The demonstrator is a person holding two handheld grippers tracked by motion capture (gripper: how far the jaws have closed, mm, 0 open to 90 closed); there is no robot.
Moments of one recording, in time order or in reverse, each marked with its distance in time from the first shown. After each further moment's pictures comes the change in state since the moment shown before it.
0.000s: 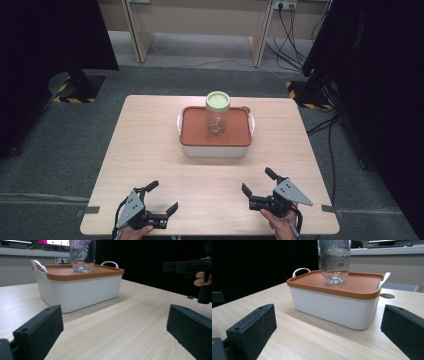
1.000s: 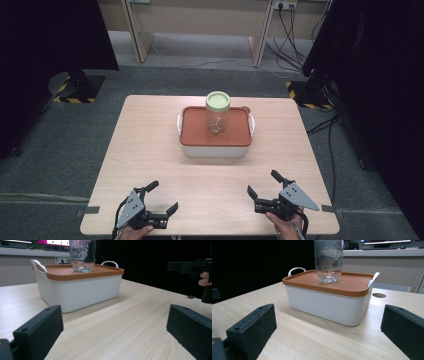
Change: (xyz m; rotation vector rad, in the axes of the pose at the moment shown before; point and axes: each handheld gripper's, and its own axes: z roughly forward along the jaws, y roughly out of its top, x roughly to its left) left arm 0.000 0.000 0.000 0.002 0.001 0.002; right arm -0.006 -0.002 -0.015 -0.008 -0.029 -0.018
